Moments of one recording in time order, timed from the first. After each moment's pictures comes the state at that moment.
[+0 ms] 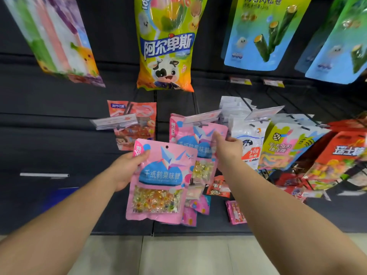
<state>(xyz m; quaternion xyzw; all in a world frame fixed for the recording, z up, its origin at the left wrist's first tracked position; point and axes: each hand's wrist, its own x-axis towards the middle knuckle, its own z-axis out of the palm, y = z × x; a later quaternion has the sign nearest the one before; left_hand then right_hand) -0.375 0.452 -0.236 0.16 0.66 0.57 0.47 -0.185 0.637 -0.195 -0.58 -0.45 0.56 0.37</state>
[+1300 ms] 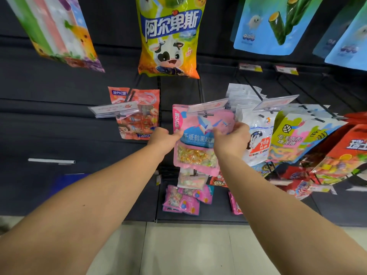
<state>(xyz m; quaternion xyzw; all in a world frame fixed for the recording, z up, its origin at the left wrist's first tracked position) -0.331 0.541 -0.217 0.20 0.81 0.45 0.32 -0.191 0.629 -0.202 -0.59 -0.58 0.38 0.40</state>
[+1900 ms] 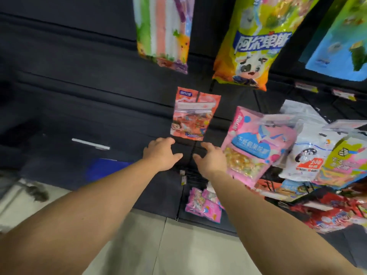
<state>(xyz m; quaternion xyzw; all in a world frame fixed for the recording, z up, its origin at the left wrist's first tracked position) -0.406 0.379 -0.225 0.34 0.91 0.17 0.19 -0.285 0.489 -0.234 -0.46 -0.83 0.30 0.07</state>
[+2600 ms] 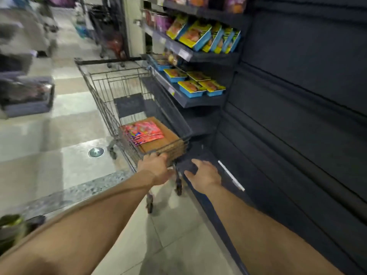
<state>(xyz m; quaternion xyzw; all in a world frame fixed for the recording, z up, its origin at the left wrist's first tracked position) -0.644 -0.206 -0.216 -0.06 0.98 0.13 0.12 -0.648 -0.035 -0.220 0.01 -0.97 0.21 -0.13</state>
